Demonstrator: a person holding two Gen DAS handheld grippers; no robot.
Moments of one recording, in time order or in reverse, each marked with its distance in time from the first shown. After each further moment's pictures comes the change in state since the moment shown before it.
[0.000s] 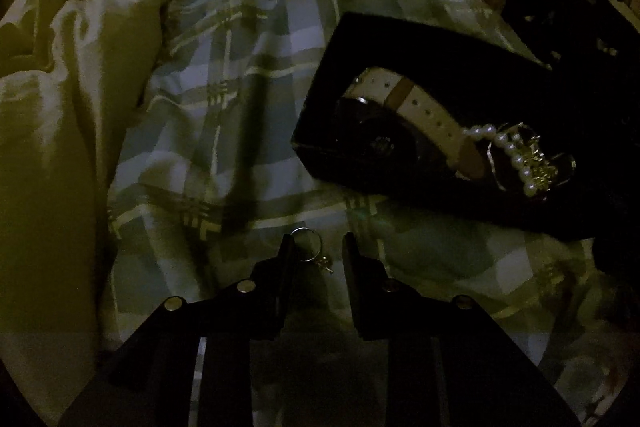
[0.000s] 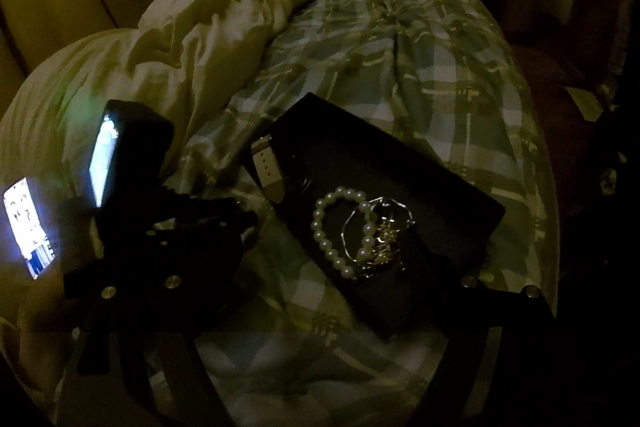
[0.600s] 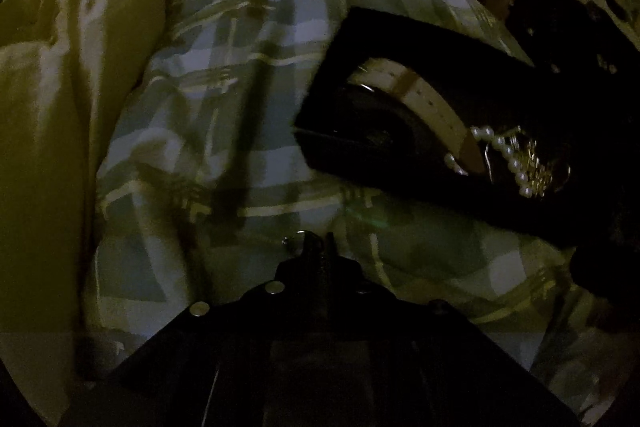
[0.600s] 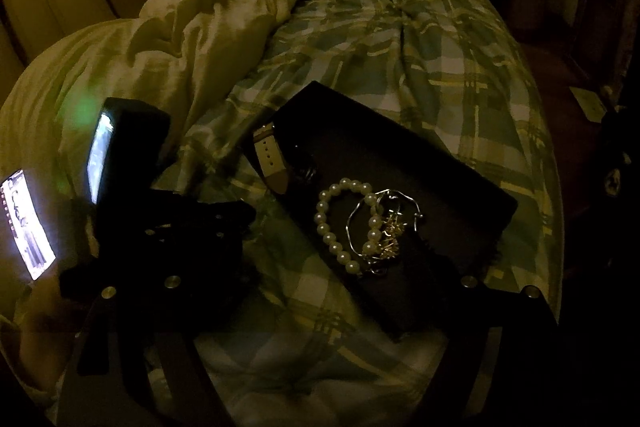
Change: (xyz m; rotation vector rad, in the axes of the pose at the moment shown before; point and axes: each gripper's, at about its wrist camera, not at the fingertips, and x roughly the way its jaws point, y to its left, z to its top) left arm -0.003 0.006 -0.006 -0.087 -0.014 -0.045; right arm 0.007 0.004 -0.002 -0.010 0.023 -0.002
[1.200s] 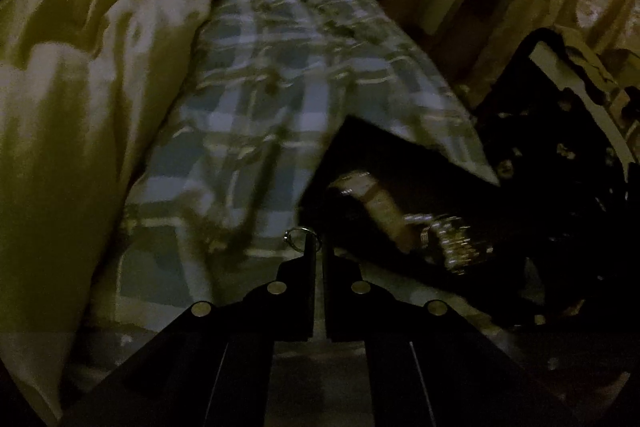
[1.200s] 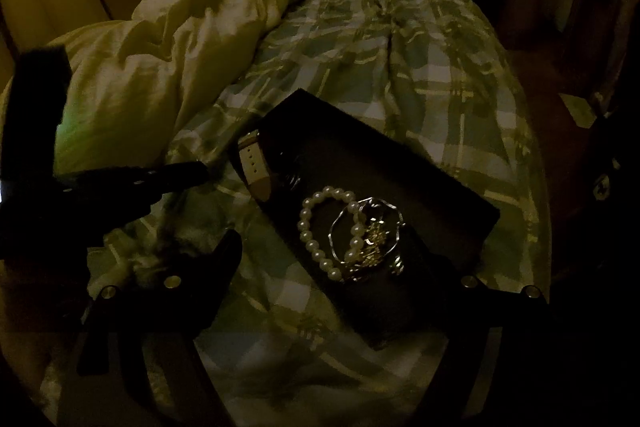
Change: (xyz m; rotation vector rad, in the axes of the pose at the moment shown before) left arm -0.061 0.012 0.011 -0.138 -0.182 -0.147; right arm -0.002 -0.006 0.004 -0.015 -0.034 -0.049
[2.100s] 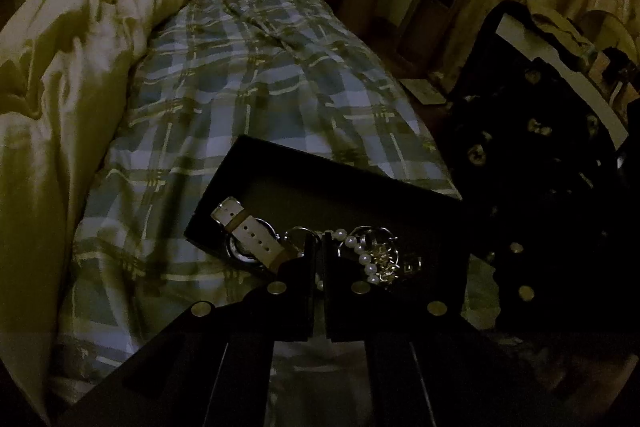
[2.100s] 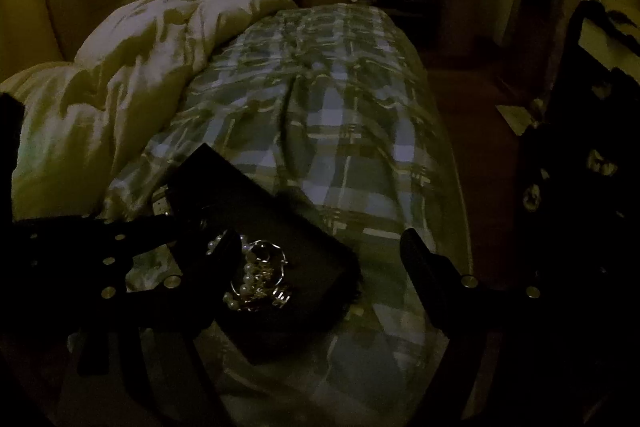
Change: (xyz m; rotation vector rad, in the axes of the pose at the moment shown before) left arm 0.011 -0.075 0.009 0.121 -0.011 -0.009; right arm -0.033 -0.050 0.014 0.074 -0.102 -0.206
